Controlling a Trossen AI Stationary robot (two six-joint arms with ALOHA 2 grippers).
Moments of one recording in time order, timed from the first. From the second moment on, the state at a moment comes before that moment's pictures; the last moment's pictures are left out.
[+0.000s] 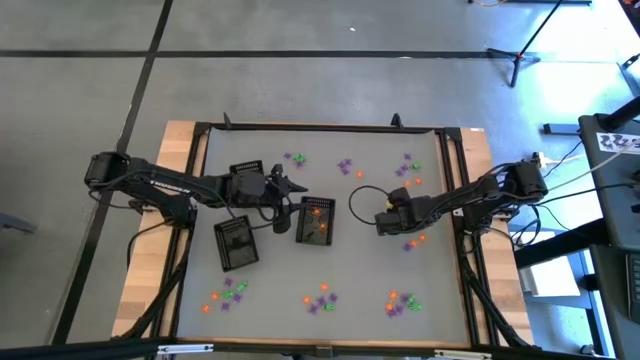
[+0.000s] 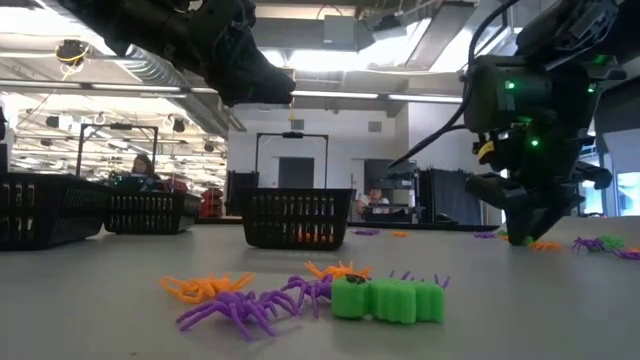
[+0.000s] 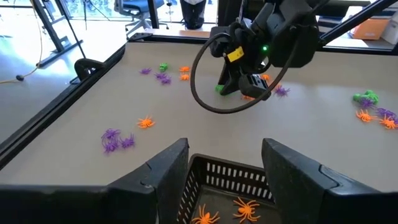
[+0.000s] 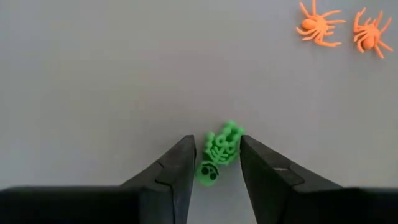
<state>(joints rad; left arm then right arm) 0.01 1.28 0.63 0.30 -0.19 -0.07 0.13 1.59 0.68 -0.72 0.45 1.32</state>
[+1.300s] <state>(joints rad) -0.04 1.28 0.63 0.22 -0.17 -0.13 0.21 1.59 0.88 -0.16 0.66 0.56</state>
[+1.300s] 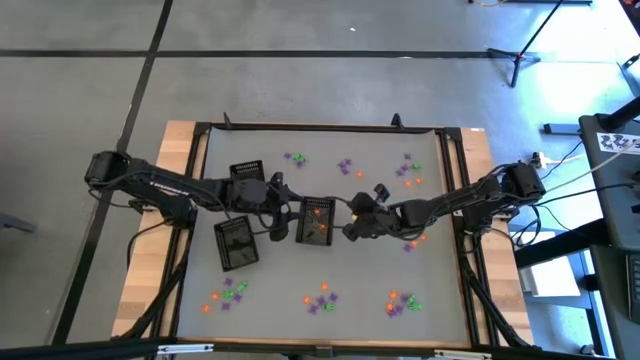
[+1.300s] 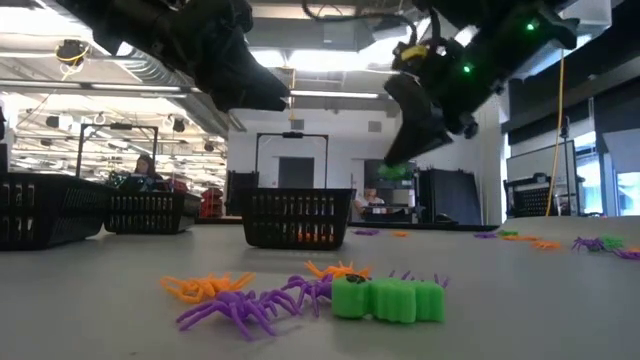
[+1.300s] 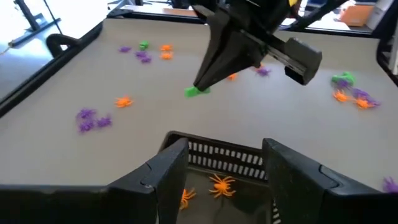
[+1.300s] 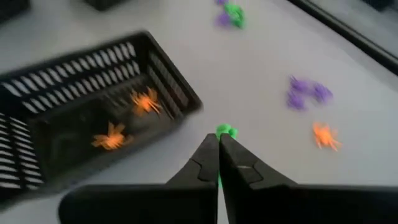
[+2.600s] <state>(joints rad) -0.21 1.37 0.63 0.36 -0.22 0.12 0.21 1.65 0.88 0.46 0.14 0.31</state>
